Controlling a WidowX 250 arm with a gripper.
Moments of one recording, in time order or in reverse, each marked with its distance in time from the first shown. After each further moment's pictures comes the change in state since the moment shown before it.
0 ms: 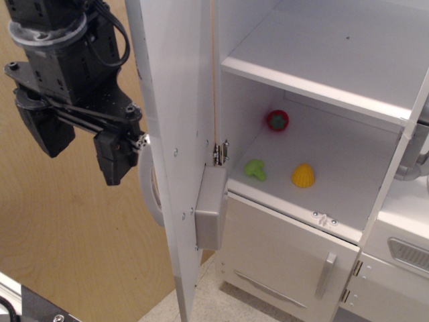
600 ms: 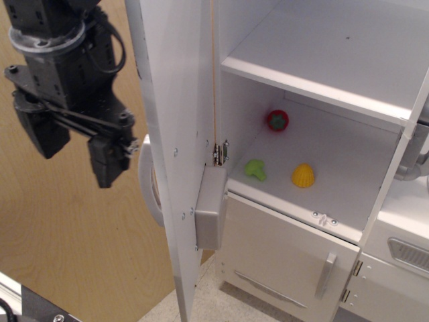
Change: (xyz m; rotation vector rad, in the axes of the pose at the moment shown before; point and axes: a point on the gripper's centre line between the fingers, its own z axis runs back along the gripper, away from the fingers) arm 0.002 0.015 -0.011 0.030 0.024 -0.023
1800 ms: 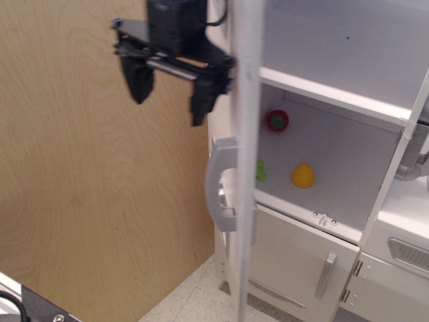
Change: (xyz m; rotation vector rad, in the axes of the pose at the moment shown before) arm 0.090 -0.046 -0.003 0.019 -0.003 0.042
